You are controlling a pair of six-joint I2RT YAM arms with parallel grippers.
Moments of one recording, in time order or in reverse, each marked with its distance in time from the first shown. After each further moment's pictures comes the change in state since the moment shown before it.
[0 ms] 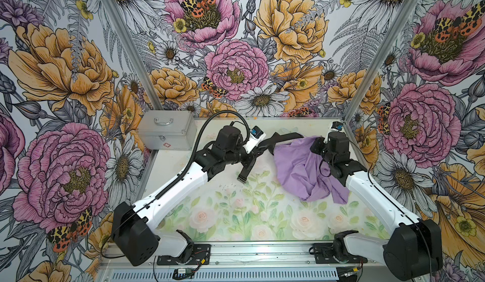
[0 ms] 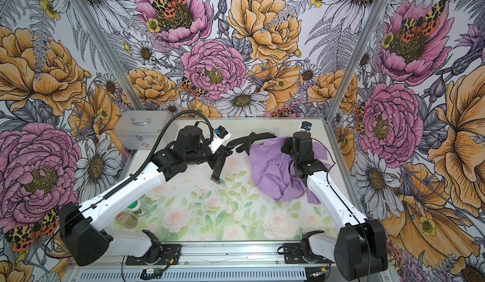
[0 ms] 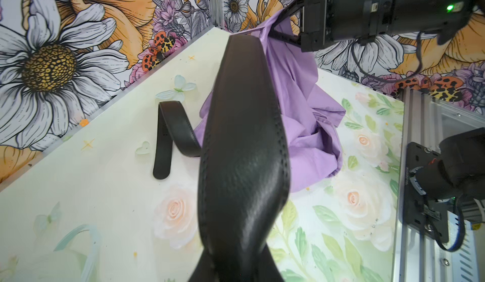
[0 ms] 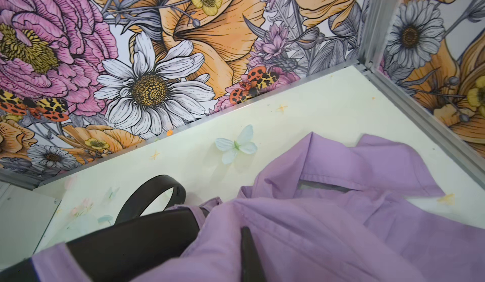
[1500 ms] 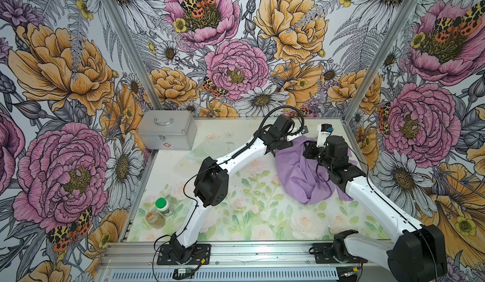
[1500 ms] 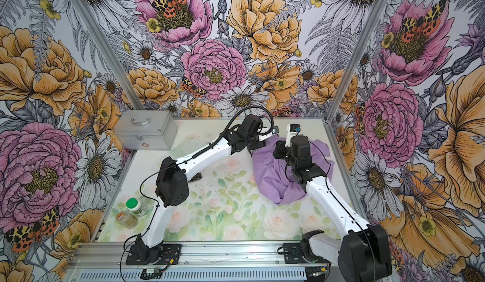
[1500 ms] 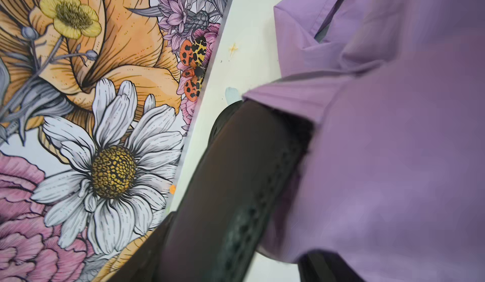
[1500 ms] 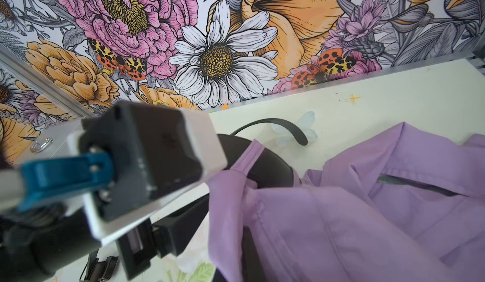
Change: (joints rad) left arm -0.209 0.971 0.961 -0.104 -0.523 0.557; right arm 0.093 -0.069 -0.065 0.049 -0.229 -0.067
